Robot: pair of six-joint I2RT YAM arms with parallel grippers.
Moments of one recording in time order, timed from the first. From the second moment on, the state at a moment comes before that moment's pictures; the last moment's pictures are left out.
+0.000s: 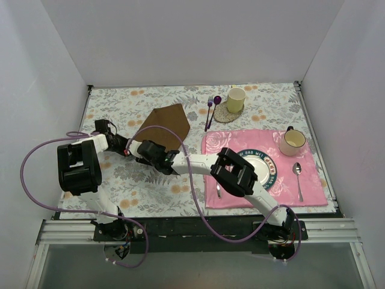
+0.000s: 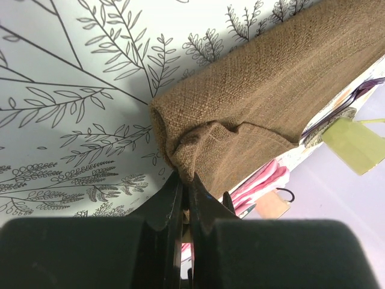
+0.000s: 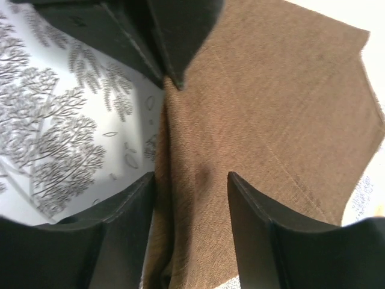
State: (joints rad) left arm 0.19 1.75 0.92 -0.30 0.51 -0.98; right arm 1.16 2.35 1.78 -0.10 0.38 -0.38
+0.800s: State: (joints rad) left arm 0.21 1.55 0.91 -0.30 0.43 -0.92; right arm 1.10 2.37 1.84 -0.13 0.14 -0.29
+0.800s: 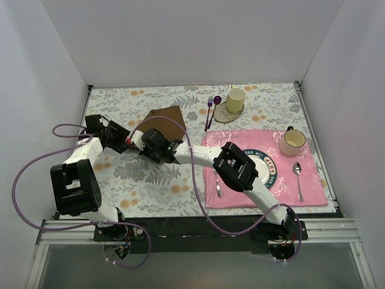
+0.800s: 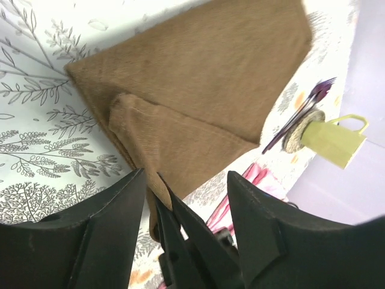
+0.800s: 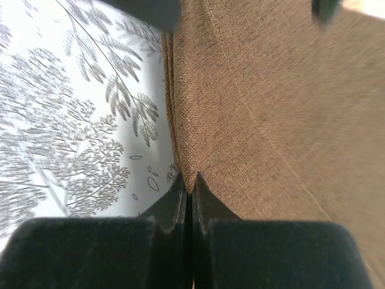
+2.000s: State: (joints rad) left arm 0.19 1.63 0.92 -0.36 0.38 -0.87; right arm 0.75 2.51 1.82 0.06 -0.90 0.49
